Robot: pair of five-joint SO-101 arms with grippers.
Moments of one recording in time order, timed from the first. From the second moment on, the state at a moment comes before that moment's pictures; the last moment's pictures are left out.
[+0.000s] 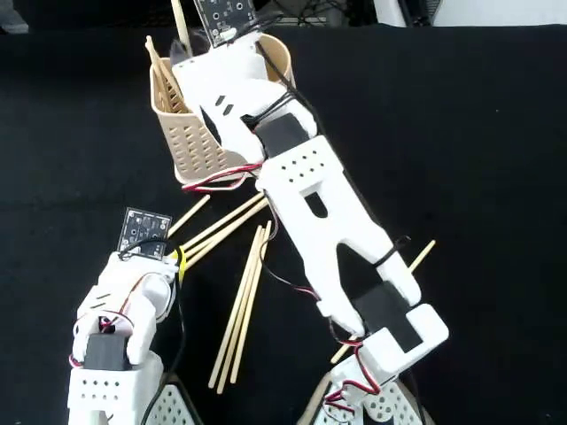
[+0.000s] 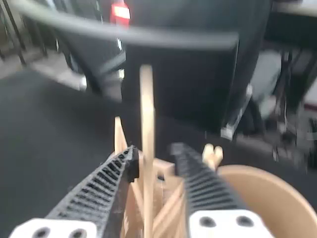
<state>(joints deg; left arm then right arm) -2.8 -103.6 96.5 55.4 -12.5 -29.8 6.2 -11.3 34.0 1.4</state>
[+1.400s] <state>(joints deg) -2.5 -103.6 96.5 55.4 -12.5 16.4 -30.5 35.6 77.5 1.4</state>
